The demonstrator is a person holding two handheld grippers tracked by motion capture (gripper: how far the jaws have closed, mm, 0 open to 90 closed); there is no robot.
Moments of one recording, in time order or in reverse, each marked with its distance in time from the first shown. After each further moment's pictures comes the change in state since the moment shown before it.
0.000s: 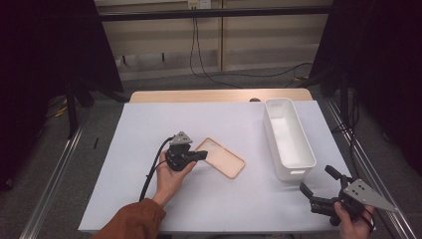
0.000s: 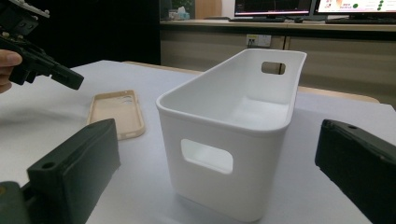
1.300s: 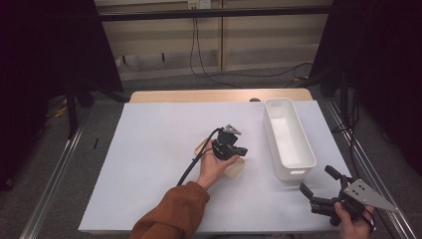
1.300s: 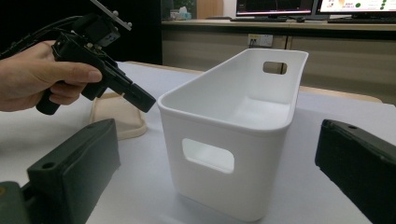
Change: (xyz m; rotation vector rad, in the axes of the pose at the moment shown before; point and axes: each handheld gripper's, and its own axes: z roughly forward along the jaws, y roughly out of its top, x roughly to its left) left arm -0.047 0.053 0.110 0.143 -0.103 0.021; right arm -0.001 0.000 0.000 0.001 0.009 -0.002
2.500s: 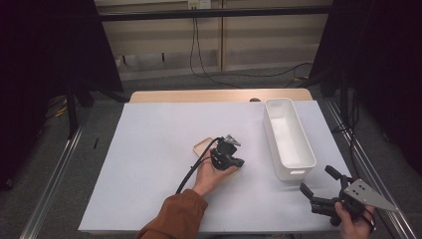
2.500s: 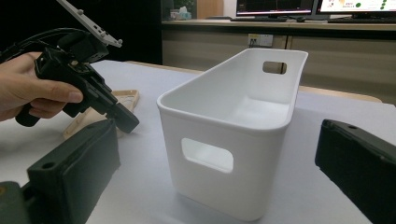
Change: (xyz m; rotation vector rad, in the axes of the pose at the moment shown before) left arm -0.010 -0.024 -0.005 0.096 0.003 0.036; right arm -0.001 0.000 0.000 0.000 0.000 0.001
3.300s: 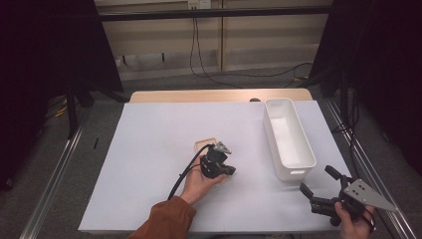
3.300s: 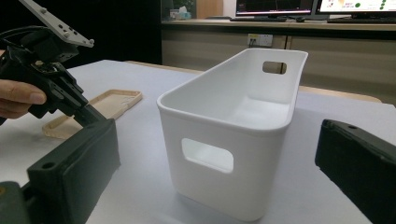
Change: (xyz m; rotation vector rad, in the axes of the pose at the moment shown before) left arm -0.005 -0.026 -0.026 0.021 -0.008 0.018; right arm 0.000 0.000 0.000 0.002 -0.002 0.000
